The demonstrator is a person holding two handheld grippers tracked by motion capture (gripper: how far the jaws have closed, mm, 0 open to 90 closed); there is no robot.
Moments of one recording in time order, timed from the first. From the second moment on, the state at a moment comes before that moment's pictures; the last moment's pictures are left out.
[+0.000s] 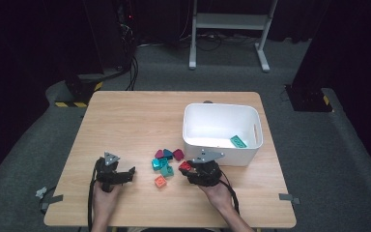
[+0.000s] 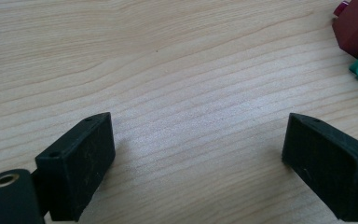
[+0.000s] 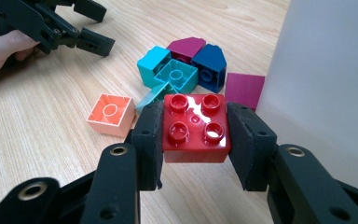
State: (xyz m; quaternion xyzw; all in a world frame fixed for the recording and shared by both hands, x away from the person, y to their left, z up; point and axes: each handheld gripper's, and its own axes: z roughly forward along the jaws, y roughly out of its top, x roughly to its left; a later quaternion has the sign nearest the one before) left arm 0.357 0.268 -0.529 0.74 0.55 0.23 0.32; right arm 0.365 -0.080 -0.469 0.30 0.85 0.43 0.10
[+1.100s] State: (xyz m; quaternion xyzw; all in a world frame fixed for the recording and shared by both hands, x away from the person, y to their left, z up) left arm 0.357 0.268 -0.529 0.74 0.55 0.23 0.32; right arm 0.369 -0.117 -0.394 0.29 0.82 0.48 0.10
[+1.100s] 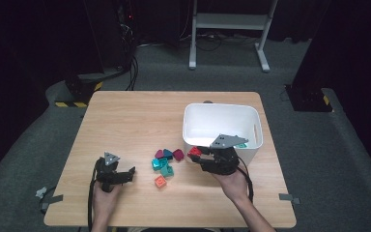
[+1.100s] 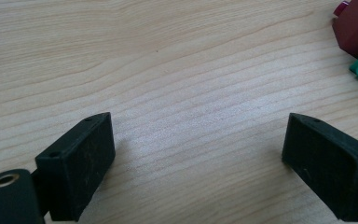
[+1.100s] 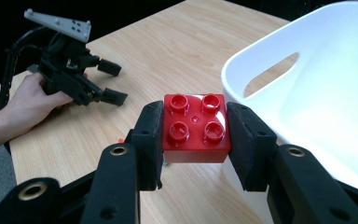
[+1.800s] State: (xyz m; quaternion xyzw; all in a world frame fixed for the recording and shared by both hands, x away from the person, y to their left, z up) left arm 0.357 0.268 -0.529 0.74 0.55 0.23 0.32; right arm 0.401 -0.140 -0.375 0.34 0.80 0.48 0.11
